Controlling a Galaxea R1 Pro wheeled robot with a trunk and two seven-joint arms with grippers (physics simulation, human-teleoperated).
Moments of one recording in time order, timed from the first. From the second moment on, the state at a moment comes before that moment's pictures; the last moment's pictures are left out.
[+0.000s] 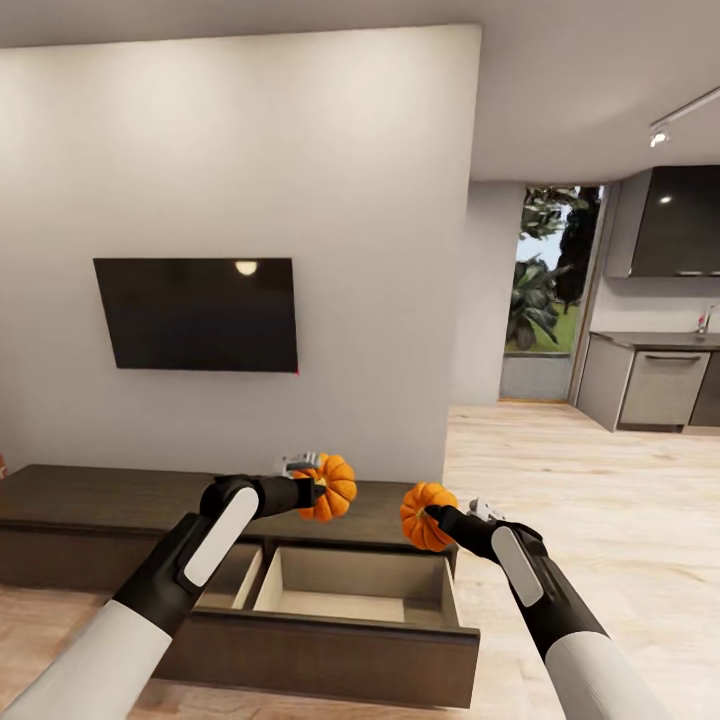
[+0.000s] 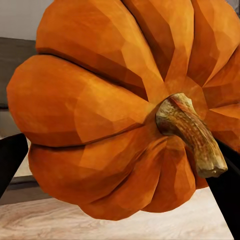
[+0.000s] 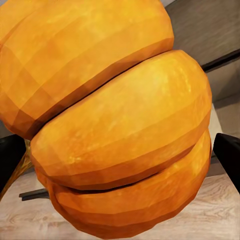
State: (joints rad) left arm -0.67 0.09 -0.41 -1.21 0.77 0.82 0.25; right arm -0.59 0.01 -0.03 -0.85 -0.66 0.58 -0.09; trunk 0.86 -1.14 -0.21
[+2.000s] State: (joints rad) left arm -0.67 0.09 -0.41 -1.23 0.77 1.00 0.24; right arm -0.59 0.01 0.02 -0.86 -0.66 0.58 -0.09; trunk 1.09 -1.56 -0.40
